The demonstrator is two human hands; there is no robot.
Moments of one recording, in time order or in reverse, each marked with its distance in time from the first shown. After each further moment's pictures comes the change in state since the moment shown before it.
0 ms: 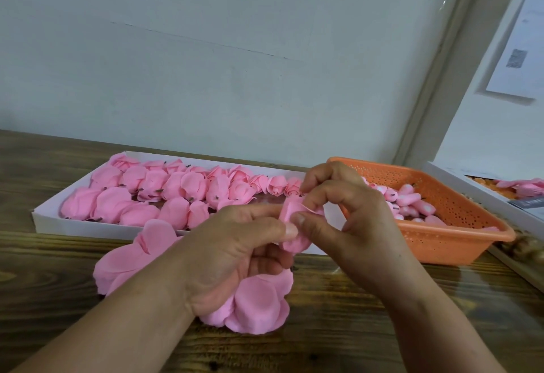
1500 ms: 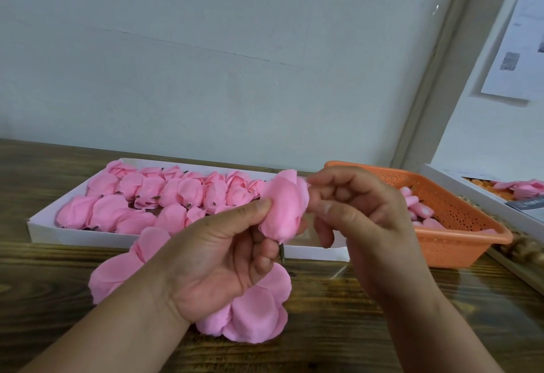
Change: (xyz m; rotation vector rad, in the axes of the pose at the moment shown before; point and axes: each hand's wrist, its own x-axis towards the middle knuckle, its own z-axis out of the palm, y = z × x) left_hand -0.001 0.007 -0.005 -0.493 -0.008 -0.112; right_hand -0.003 0.005 -0.001 0.641 0.110 0.081
